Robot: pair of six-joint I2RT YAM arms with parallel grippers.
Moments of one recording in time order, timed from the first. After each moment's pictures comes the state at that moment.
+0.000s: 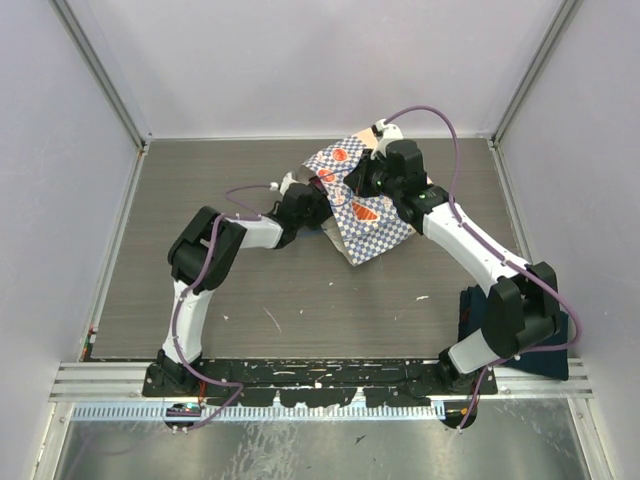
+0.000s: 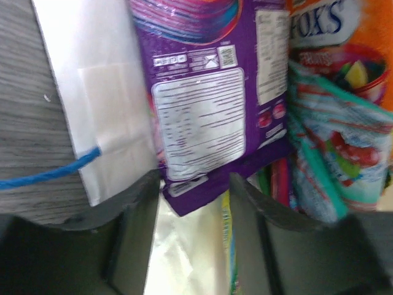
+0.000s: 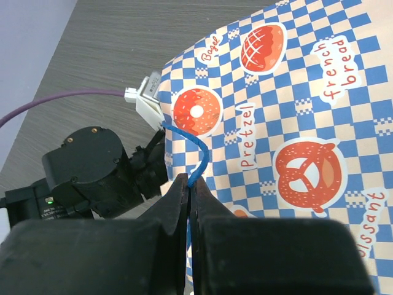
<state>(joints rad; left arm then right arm) -0.60 2.16 1.28 0.41 -0.03 -1.17 0.42 1.51 1.23 -0.10 -0.16 0.38</state>
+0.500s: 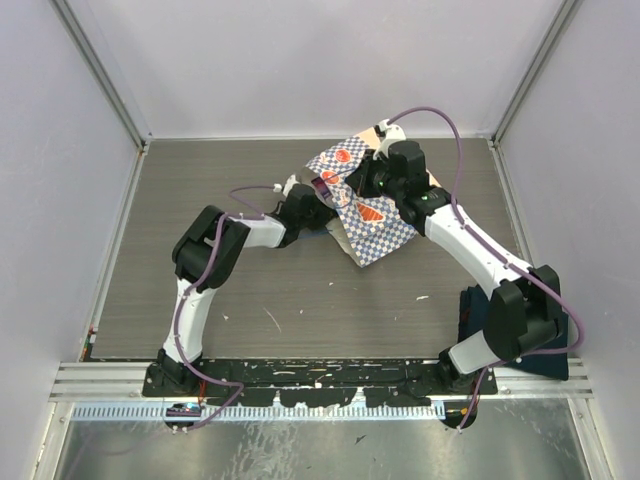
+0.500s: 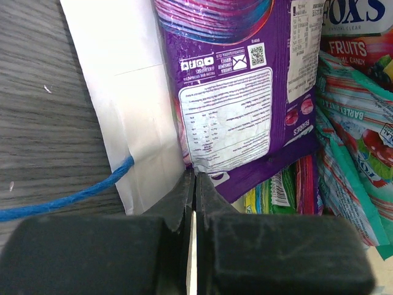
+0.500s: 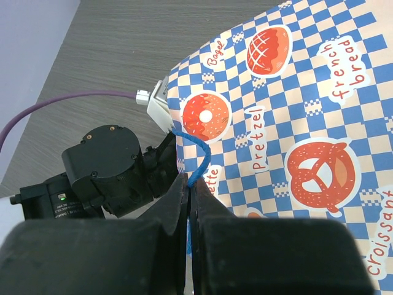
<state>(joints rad) -0.60 2.20 1.31 0.36 -0.02 -1.15 0.41 1.49 1.21 -0.10 -0.16 0.39</state>
